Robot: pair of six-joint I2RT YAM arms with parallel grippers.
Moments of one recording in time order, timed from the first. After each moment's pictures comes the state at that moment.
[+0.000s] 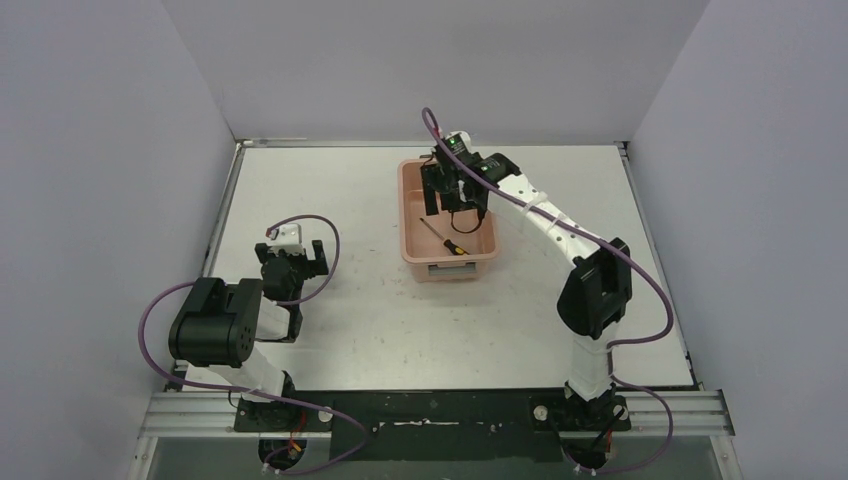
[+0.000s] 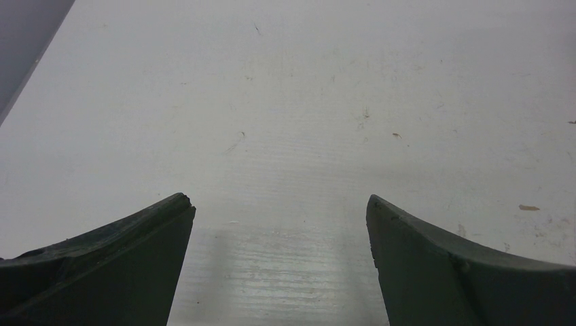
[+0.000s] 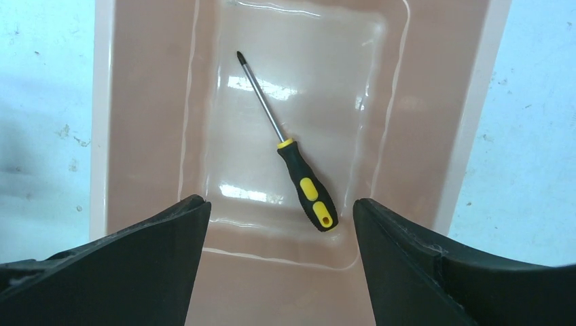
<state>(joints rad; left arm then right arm) -0.05 1.61 0.23 1.19 -0.13 -0.04 0.64 1.92 1.86 -0.87 0.23 0.35</state>
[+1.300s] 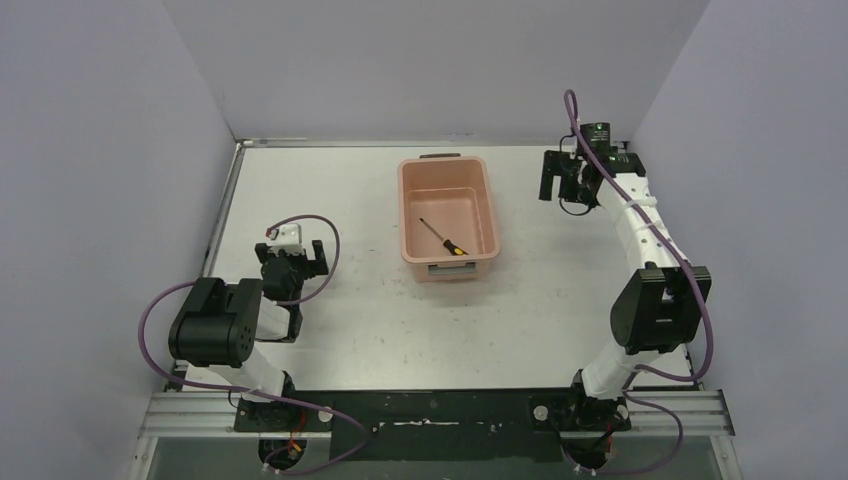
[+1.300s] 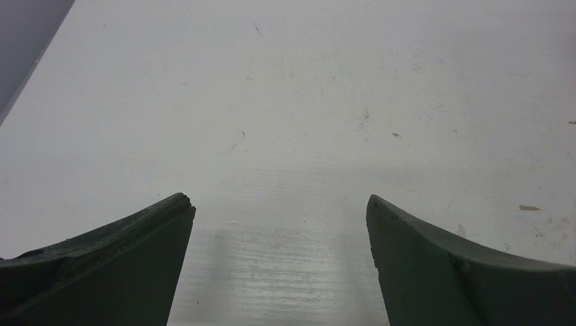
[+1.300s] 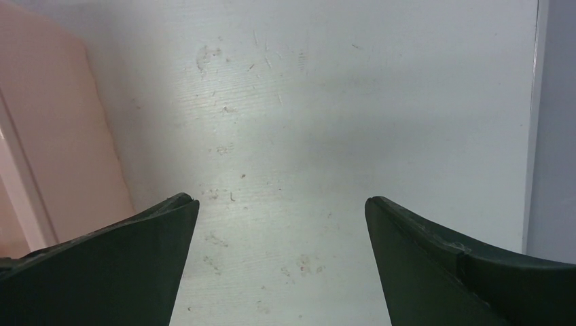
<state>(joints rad) -0.05 1.61 0.23 1.19 -0.13 -0.04 0.05 1.68 1.58 -0.84 0.08 0.13</state>
